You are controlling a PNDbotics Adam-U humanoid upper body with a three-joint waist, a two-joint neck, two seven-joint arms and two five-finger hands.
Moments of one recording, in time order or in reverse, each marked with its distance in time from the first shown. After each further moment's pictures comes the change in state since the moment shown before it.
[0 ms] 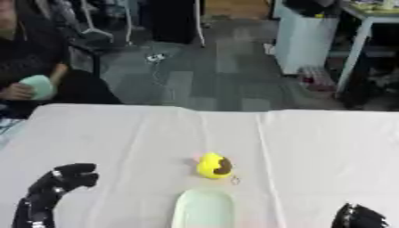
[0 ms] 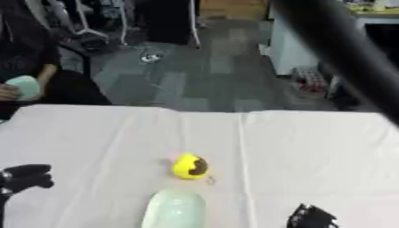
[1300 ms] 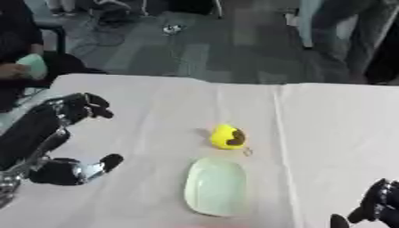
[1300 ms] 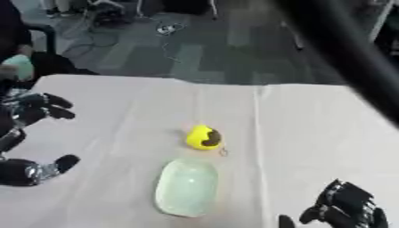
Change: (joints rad) left arm -0.141 0.462 0.070 -0.001 0.139 0.337 -0.470; right arm -0.028 -0.037 -0.004 0.000 -0.050 0.000 0.000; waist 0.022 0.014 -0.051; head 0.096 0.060
